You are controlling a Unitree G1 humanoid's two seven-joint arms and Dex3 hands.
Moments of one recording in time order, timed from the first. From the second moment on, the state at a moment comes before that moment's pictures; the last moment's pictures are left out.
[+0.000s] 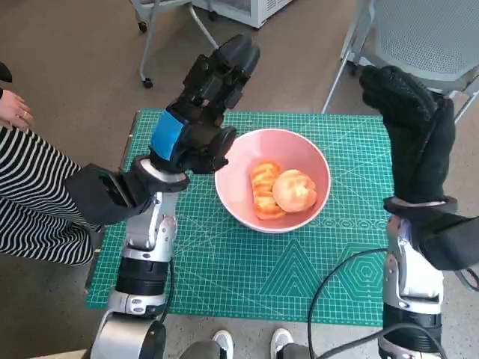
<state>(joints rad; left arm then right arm) -0.69 0.07 0.09 0.33 -0.32 -0.35 -0.54 -0.50 -0.19 -0.14 0.04 0.16 -0.24 0.16</state>
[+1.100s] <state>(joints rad) -0.62 0.11 0.10 0.29 -0.32 -0.36 -0.52 -0.54 -0.17 -0.11 0.12 0.16 -0.26 0.20</state>
